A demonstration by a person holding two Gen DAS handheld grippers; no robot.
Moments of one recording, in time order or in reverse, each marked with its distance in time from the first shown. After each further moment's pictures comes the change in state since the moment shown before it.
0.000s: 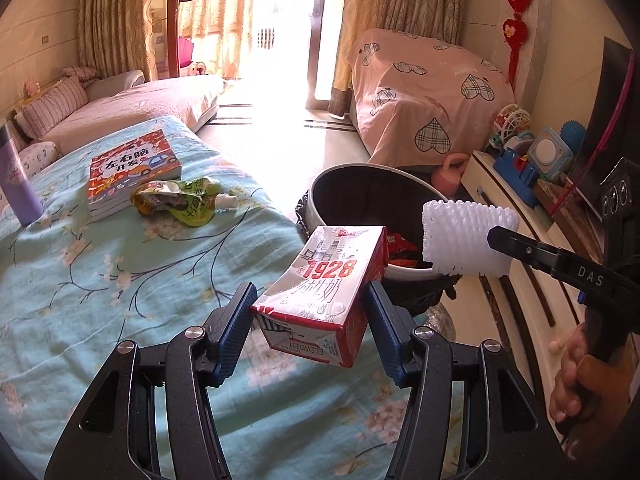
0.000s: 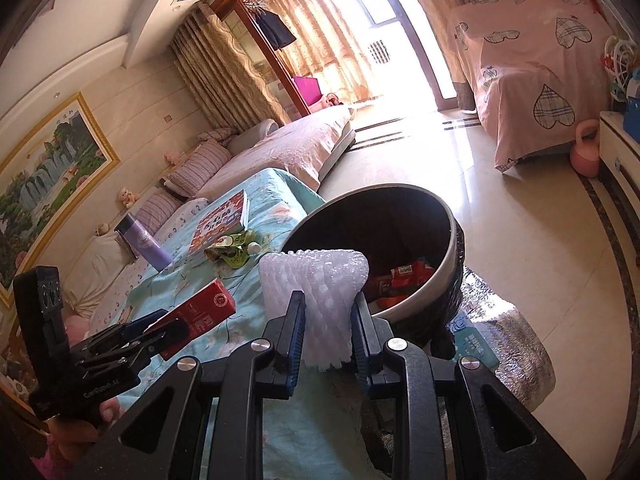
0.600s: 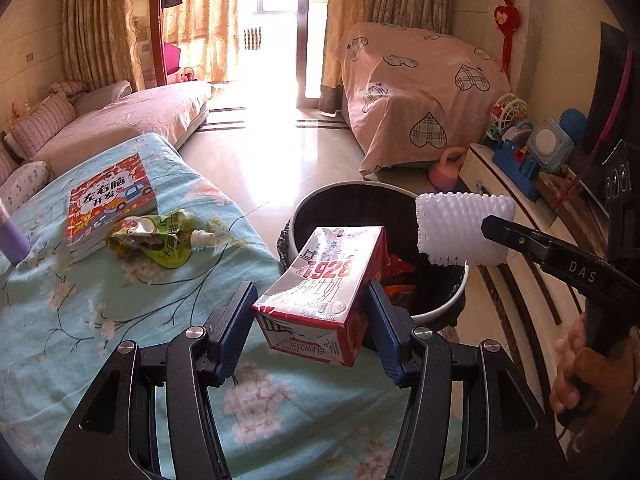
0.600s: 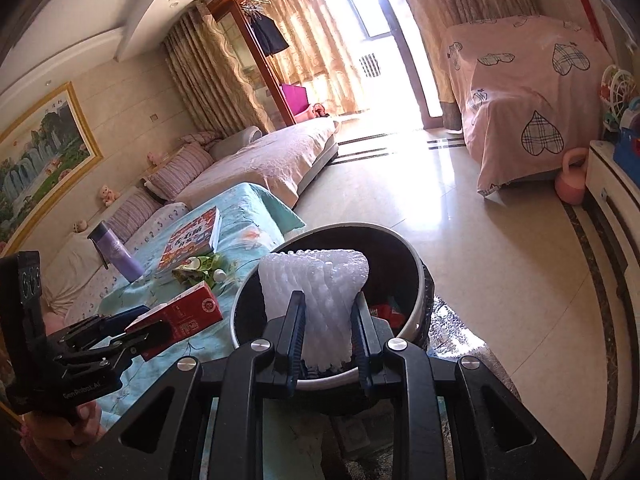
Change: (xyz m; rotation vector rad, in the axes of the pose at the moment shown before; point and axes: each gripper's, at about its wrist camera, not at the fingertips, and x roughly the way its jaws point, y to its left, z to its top) left arm 0.030 -0.022 0.040 0.063 0.015 -0.002; right arm 0.011 -0.011 0.033 -0.060 -0.031 -0.090
